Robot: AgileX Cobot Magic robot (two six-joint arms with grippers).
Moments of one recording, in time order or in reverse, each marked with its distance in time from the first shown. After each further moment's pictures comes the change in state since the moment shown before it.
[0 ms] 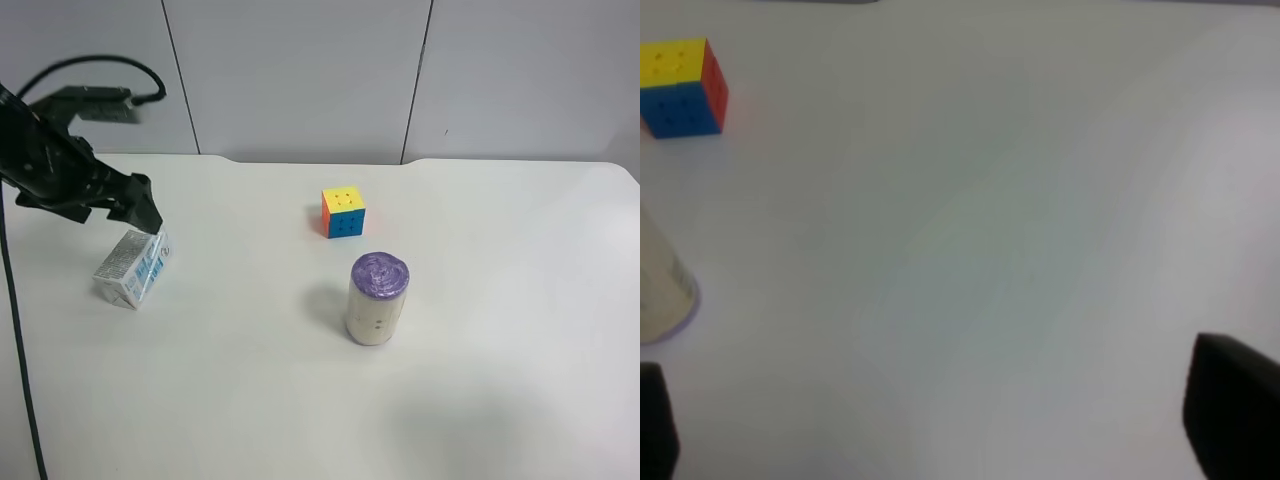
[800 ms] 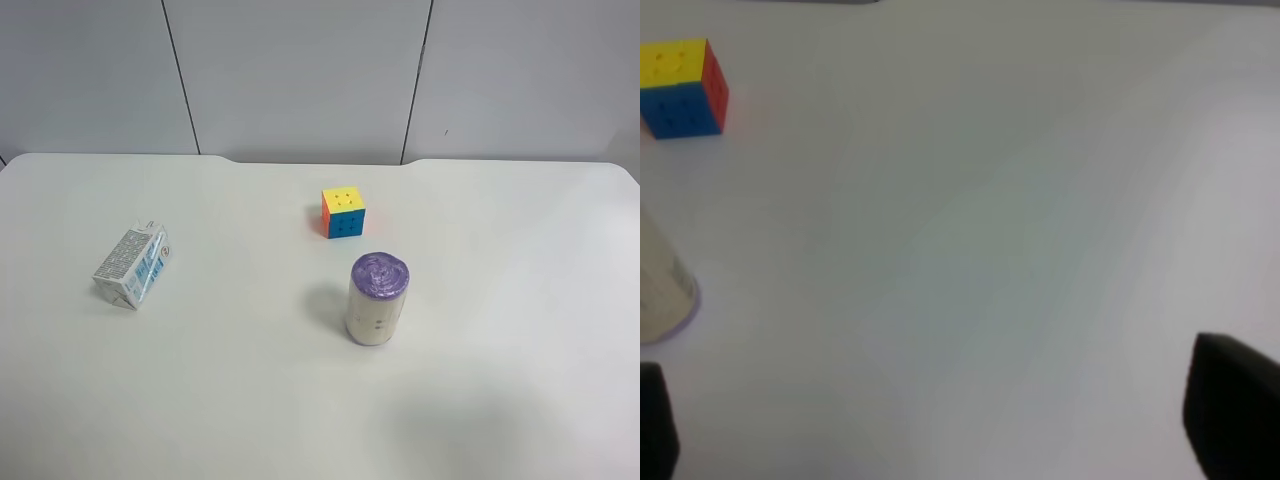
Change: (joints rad) left arm 0.000 -0.897 0.112 0.173 0.500 -0.204; right arm 0.000 0.000 0.000 0.000 0.000 0.000
